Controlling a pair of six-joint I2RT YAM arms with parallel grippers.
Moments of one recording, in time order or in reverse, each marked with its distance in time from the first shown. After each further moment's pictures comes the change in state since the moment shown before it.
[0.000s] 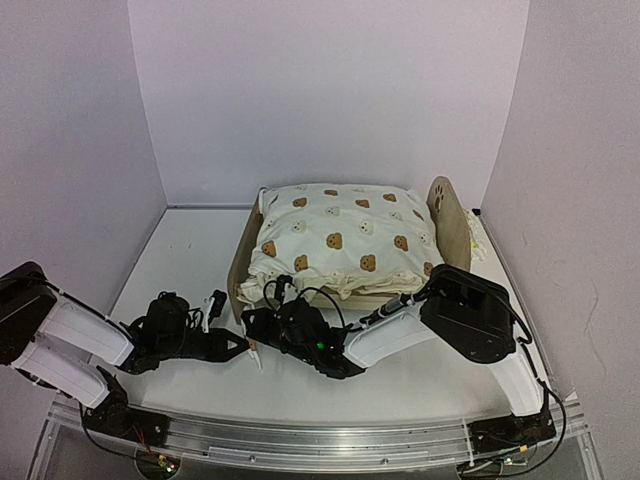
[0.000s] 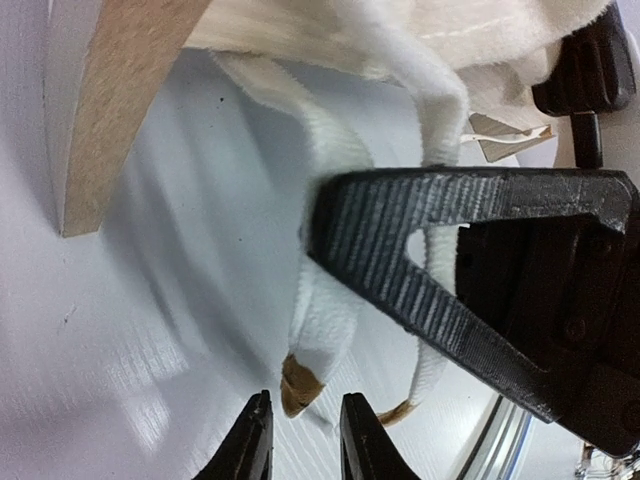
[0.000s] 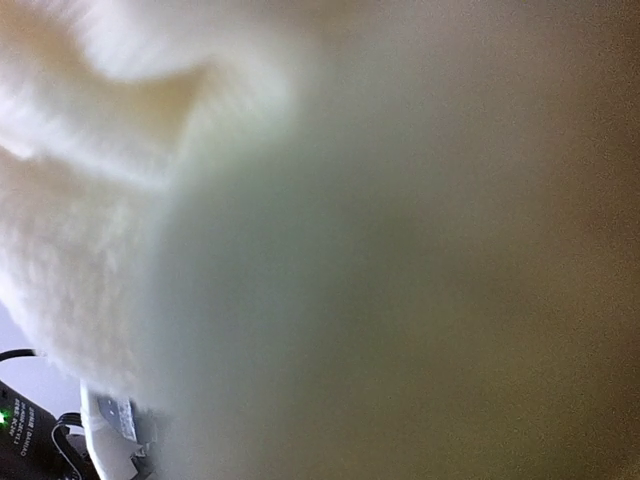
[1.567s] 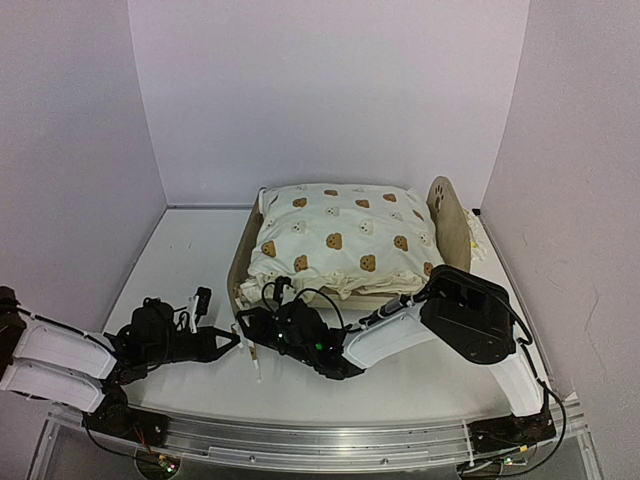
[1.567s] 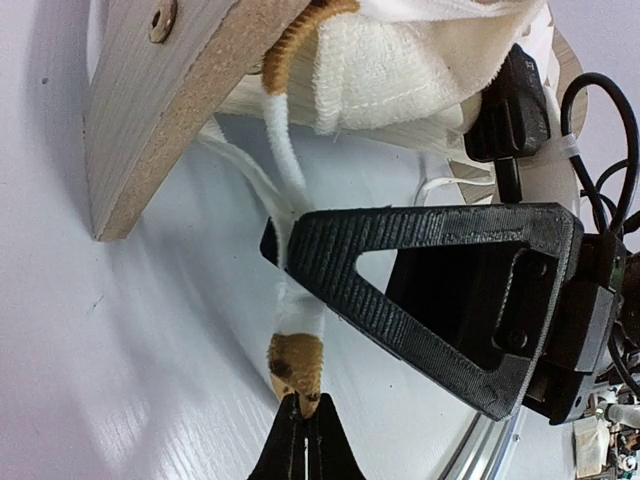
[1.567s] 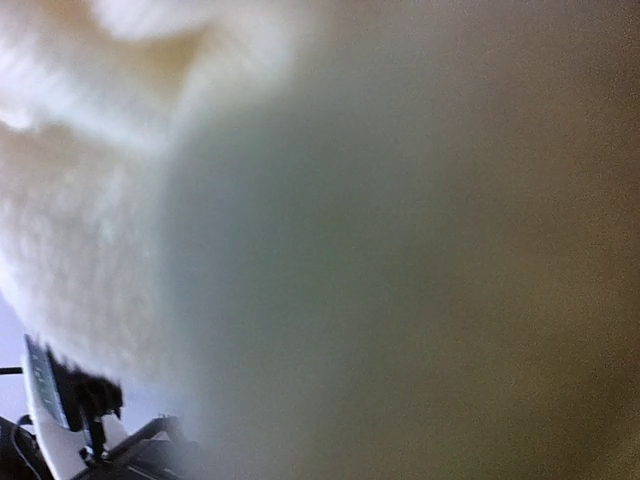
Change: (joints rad) left arm -0.035 -0.219 -0.089 -0.012 -0.110 -0.079; right arm 0.004 0.001 0.006 -0.026 -0.003 -0.008
